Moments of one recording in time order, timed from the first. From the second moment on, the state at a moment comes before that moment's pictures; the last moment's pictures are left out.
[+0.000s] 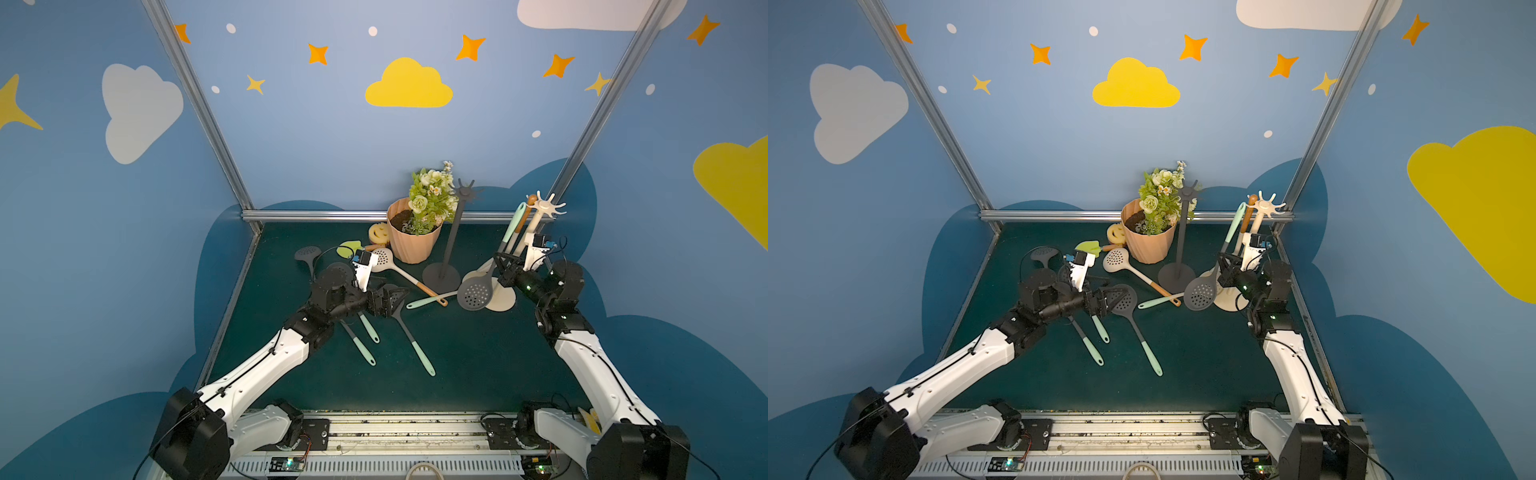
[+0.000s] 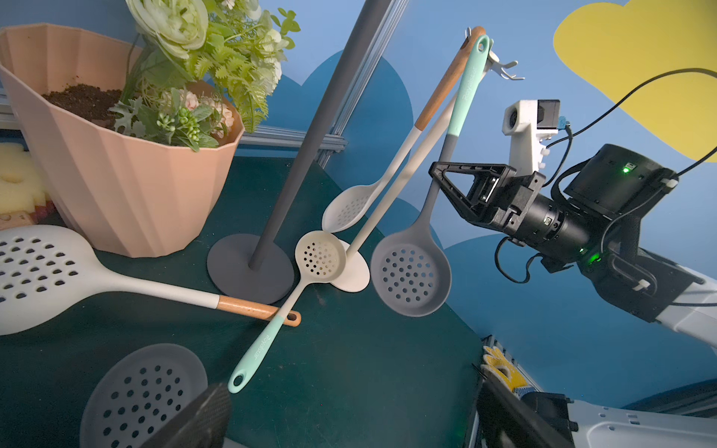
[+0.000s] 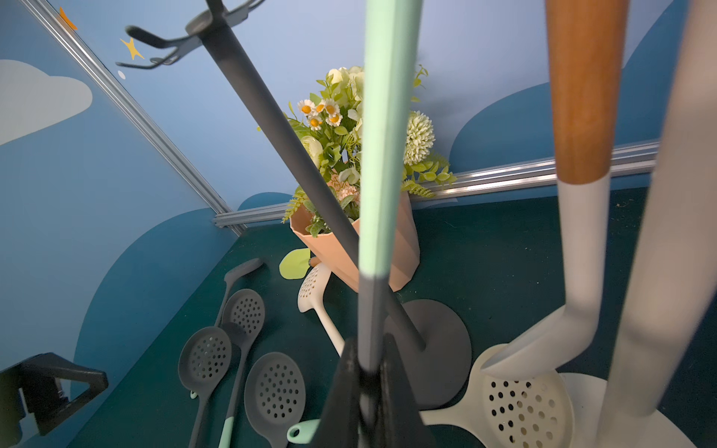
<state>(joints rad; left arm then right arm) -0.55 1.15 0.77 0.16 0.45 -0.46 0.03 1.06 0.75 0.16 -0.48 0.34</state>
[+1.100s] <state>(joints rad) -0.55 1.15 0.77 0.16 0.45 -0.46 0.04 1.06 0.77 0.14 -0.44 0.30</state>
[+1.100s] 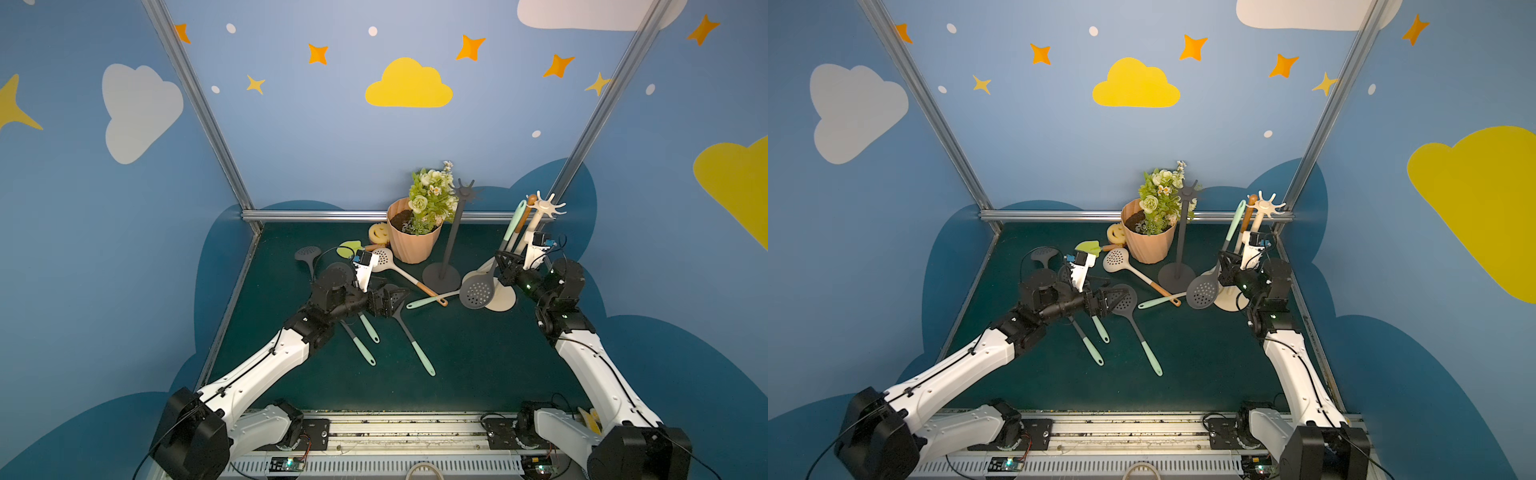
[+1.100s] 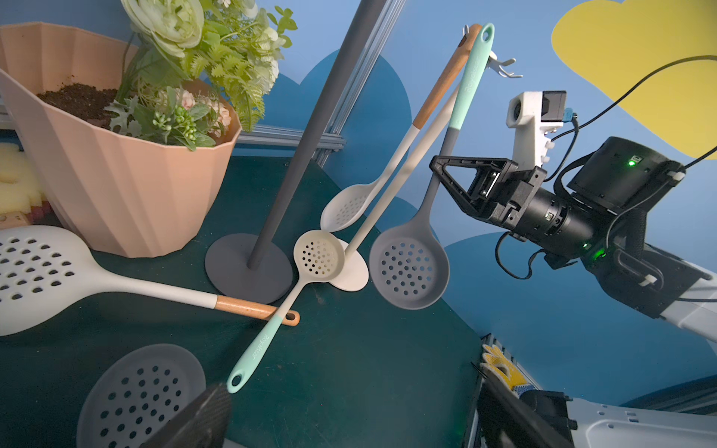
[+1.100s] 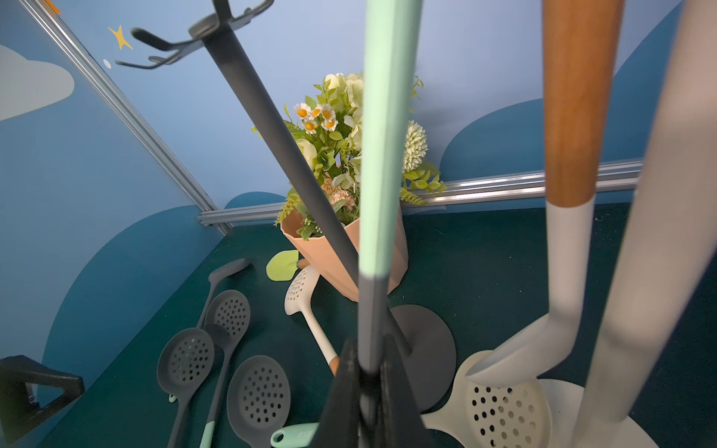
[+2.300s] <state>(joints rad) -0.55 1.15 0.77 0.16 0.45 -0.46 0.05 1.04 0.79 0.13 -0.41 0.27</state>
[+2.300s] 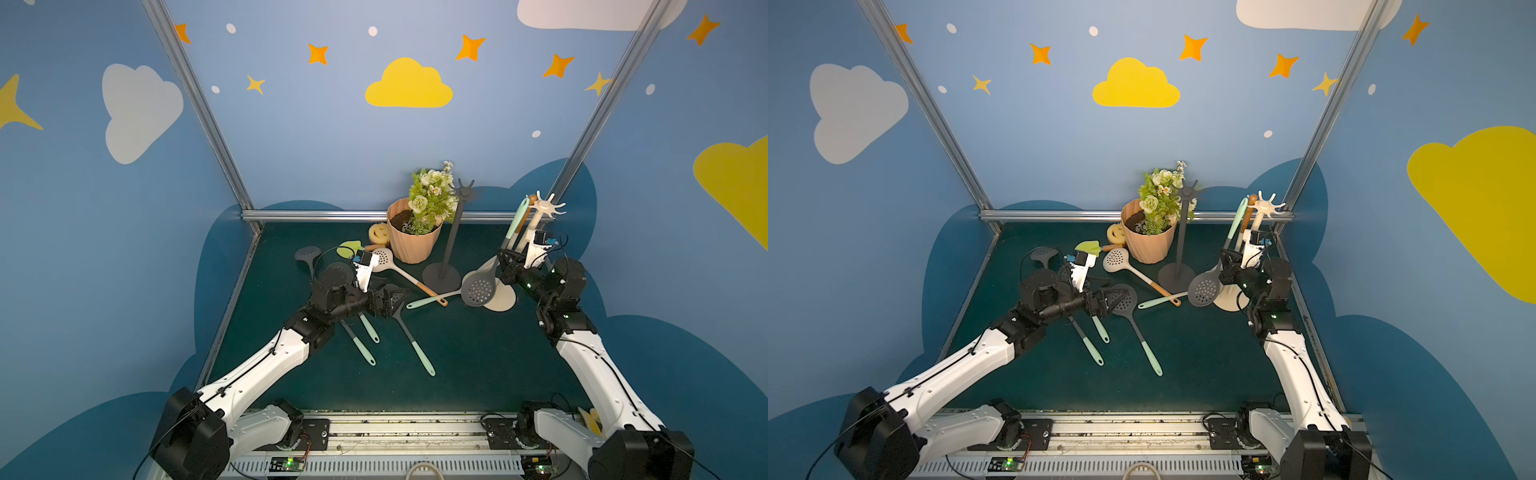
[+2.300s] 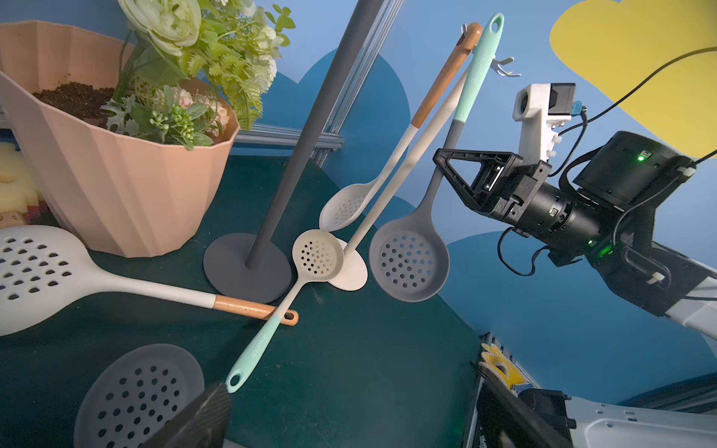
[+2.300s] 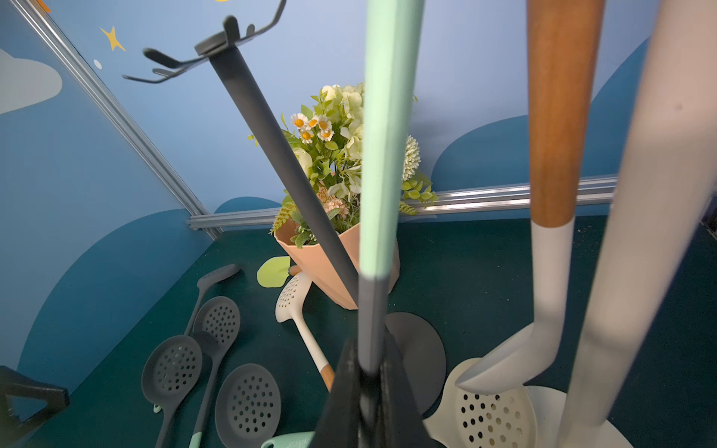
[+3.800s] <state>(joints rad) -0.56 1.15 0.77 0.16 0.45 -0.45 0.02 1.05 0.75 0.11 -0.39 0.34</state>
